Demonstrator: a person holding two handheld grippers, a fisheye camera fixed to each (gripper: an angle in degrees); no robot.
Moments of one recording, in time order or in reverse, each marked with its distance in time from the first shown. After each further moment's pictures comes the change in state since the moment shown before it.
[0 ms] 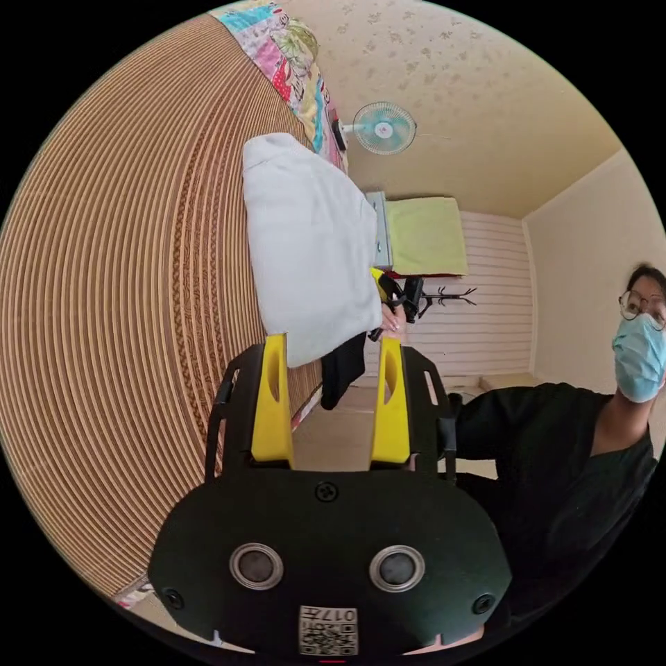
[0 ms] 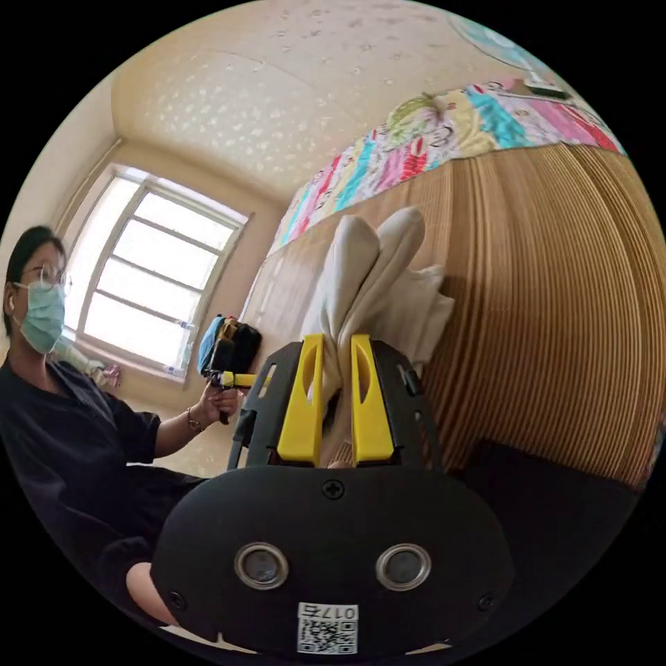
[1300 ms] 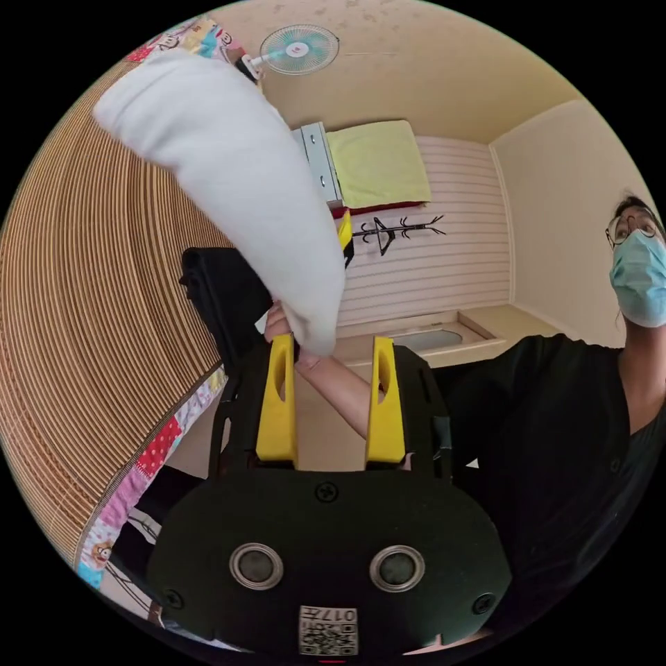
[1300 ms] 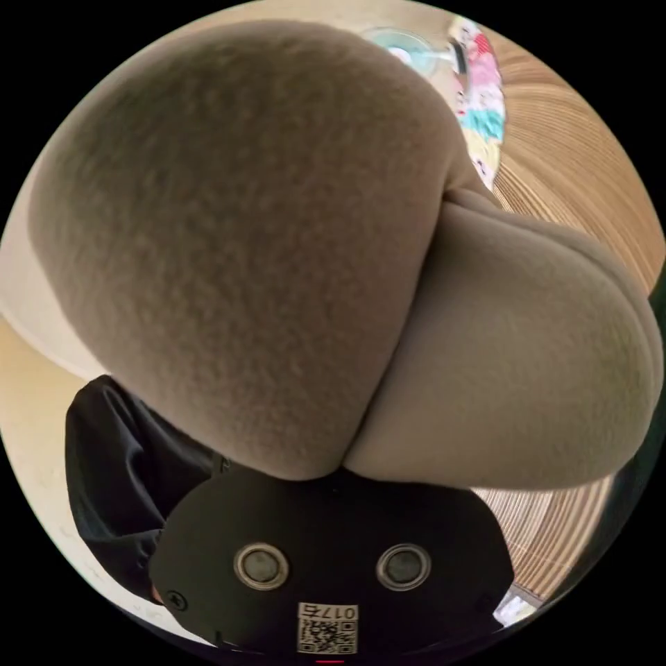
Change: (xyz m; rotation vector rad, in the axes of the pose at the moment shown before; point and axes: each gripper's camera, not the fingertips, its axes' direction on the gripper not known) left arm 0.165 0.000 0.155 -0.202 0.110 0.193; right arm 0.054 0.293 -0.065 0.543 -0.879 0.063
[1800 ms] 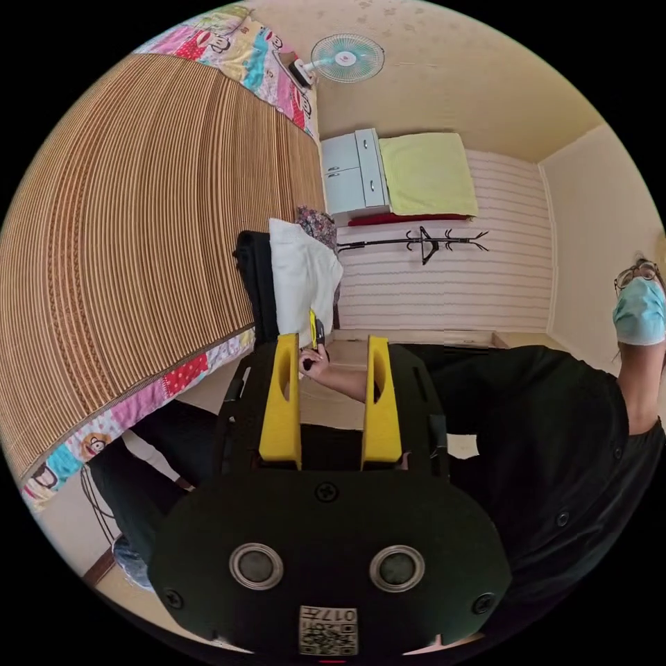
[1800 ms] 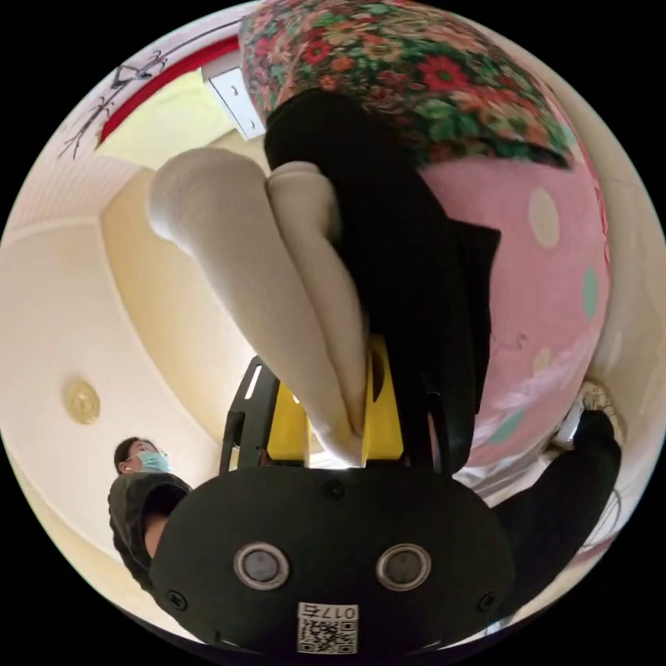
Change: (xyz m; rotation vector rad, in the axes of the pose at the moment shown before) left arm 0.057 0.048 -0.044 0.021 -0.184 -0.161; right arm 0.033 0.210 -0.223 0.729 0.270 0.441
